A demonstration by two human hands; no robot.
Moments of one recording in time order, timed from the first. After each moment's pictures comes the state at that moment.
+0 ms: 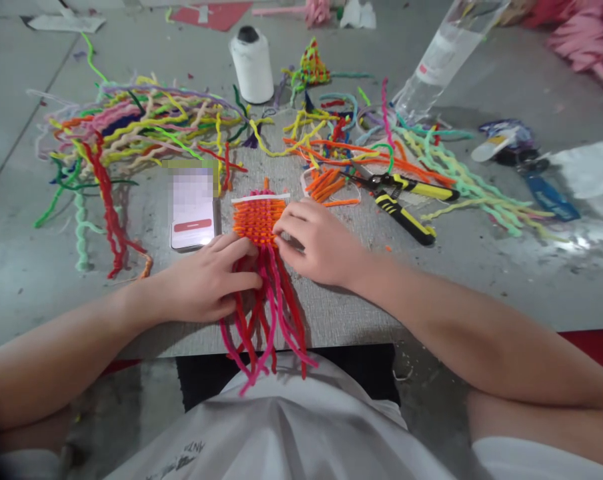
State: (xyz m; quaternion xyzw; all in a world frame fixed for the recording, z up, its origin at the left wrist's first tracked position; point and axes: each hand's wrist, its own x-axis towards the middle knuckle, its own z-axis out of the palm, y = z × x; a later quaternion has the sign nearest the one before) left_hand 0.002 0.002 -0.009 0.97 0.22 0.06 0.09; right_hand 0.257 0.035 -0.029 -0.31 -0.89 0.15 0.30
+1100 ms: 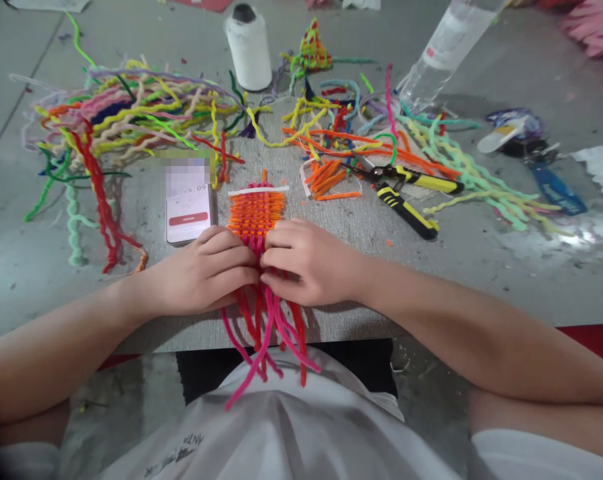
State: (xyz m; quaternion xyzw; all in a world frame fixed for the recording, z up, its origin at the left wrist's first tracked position) left_hand 0.005 0.007 -0.005 0.98 0.14 0.14 -0.01; right_hand 0.255 0.020 -0.023 -0.17 -0.93 0.18 0.26
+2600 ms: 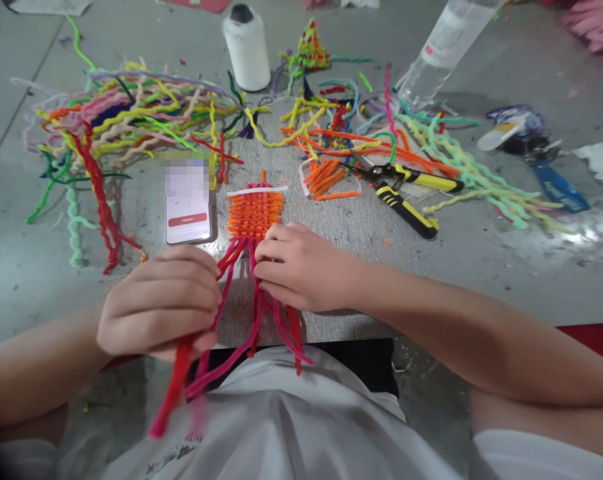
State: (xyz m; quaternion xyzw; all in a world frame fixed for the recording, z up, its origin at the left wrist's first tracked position) left_hand 0.002 -0.013 0.016 0.93 0.07 0.35 0.11; right_hand 0.254 0.013 -0.021 -0.15 -0.96 0.14 0.20
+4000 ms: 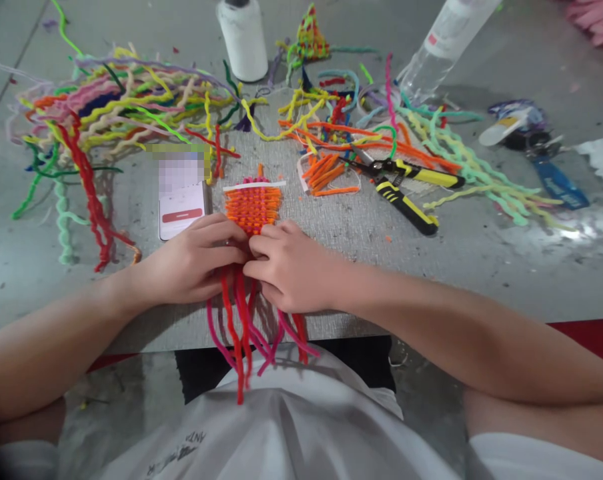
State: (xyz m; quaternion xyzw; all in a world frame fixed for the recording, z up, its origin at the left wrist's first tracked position) left_hand -0.001 0.017 -0.016 0.95 0.21 0.16 0.14; right_hand 0.239 0.007 -0.029 -0.21 -0.96 0.15 0.15
